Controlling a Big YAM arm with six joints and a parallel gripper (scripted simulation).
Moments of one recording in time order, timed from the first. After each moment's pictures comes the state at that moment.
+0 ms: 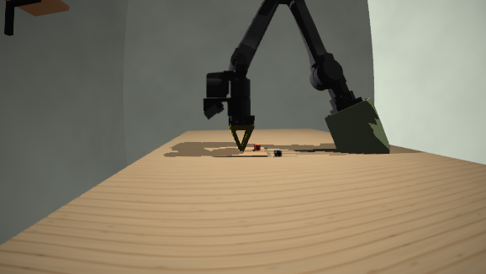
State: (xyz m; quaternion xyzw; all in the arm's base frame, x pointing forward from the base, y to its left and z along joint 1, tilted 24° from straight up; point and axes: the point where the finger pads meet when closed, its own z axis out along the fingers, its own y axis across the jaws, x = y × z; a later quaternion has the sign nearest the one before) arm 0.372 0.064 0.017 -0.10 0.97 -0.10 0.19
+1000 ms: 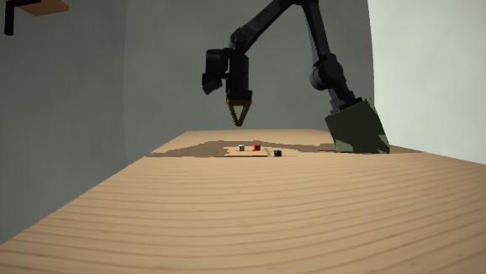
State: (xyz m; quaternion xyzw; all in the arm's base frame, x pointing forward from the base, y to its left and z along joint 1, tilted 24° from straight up) arm 0.353 0.073 0.084 -0.10 0.97 -0.10 0.20
